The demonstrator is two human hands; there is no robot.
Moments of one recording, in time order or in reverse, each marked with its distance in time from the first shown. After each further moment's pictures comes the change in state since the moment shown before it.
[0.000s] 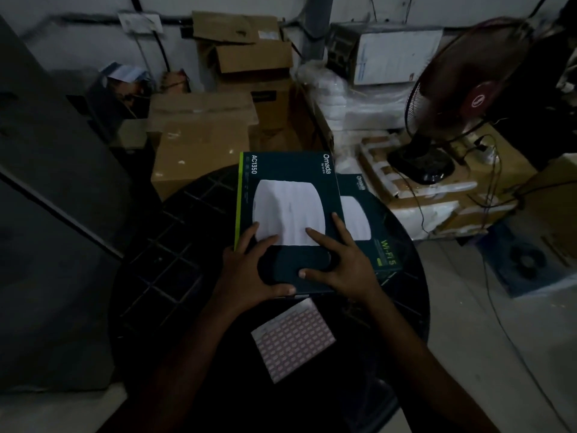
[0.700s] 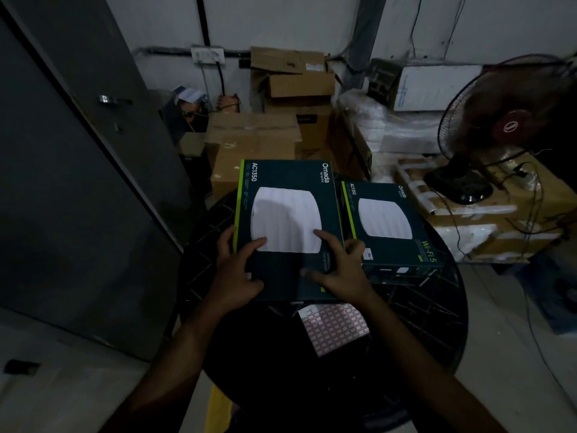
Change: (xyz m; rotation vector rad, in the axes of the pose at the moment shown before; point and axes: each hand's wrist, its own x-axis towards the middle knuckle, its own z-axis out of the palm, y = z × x) left_hand -0.130 -0.054 -0.085 -0.244 0.164 -0.109; right_hand -0.053 -0.113 0.070 0.217 -0.077 0.087
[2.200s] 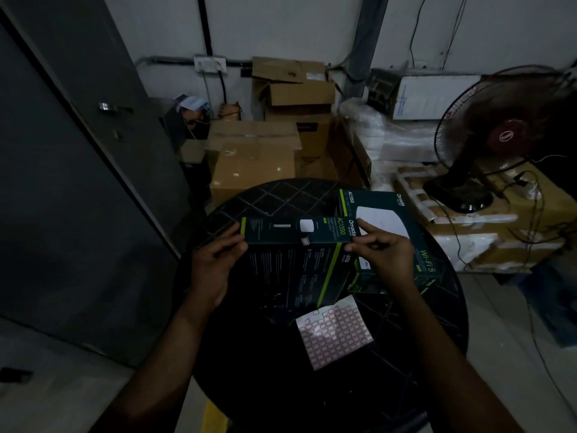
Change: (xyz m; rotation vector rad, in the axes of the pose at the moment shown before) left_hand 0.032 -0.001 -0.002 -0.864 0.308 -0.096; right_hand 0.029 0.029 -0.067 0.460 0.306 -0.149
